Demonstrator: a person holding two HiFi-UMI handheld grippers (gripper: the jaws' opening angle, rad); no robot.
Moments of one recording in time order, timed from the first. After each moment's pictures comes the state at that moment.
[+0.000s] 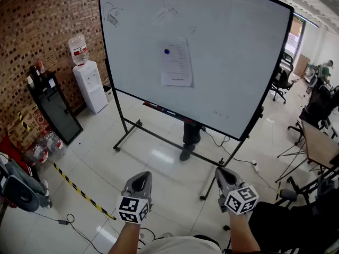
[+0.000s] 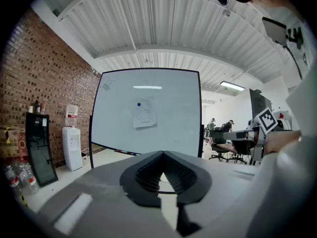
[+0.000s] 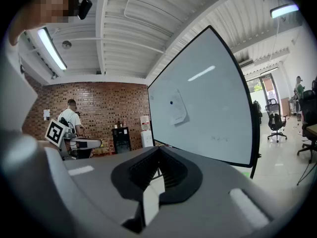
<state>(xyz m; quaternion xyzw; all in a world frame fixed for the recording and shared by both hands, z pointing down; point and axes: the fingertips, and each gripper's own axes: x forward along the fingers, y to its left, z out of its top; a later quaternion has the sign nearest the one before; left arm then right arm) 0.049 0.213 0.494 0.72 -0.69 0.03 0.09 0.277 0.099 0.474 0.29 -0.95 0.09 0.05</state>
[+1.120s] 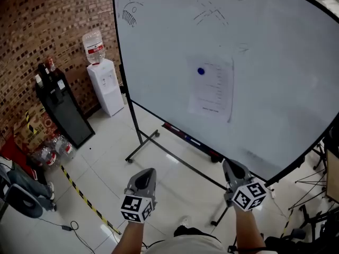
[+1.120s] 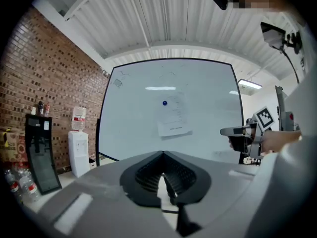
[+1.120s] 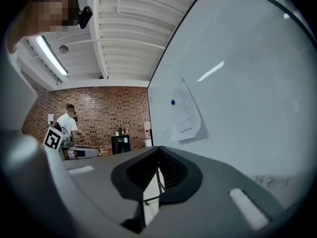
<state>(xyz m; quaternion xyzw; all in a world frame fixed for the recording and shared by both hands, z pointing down) -0.130 0.004 0.478 0.68 -0.73 0.01 0.07 0.079 -0.141 0.437 0.24 -0.97 0.08 0.01</state>
